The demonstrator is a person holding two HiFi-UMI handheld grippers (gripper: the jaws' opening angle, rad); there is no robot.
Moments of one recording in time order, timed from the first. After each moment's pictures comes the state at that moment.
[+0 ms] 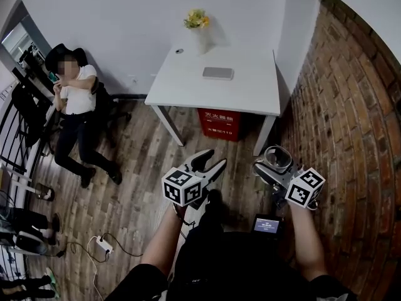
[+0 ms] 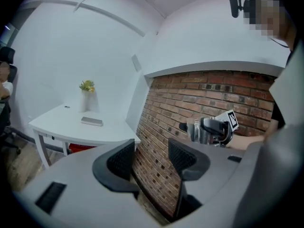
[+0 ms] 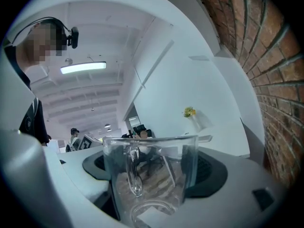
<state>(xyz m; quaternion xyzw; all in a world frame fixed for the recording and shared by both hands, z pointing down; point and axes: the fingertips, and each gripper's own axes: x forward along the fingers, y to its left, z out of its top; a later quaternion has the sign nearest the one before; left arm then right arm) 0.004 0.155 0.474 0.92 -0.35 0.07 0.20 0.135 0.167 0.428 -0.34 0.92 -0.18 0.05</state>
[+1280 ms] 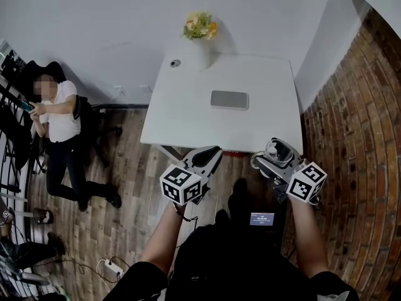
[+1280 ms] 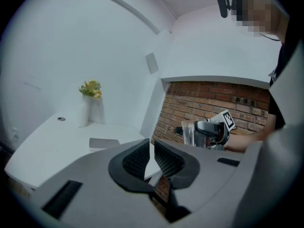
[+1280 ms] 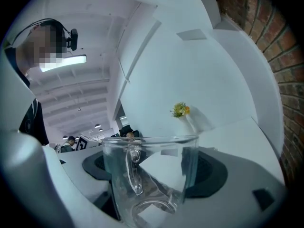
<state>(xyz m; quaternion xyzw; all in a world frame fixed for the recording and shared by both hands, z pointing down) -0.071 -0.154 0.464 0.93 -0.31 0.05 0.19 0.057 -0.144 0.430 -0.37 0.90 -0.21 0.03</state>
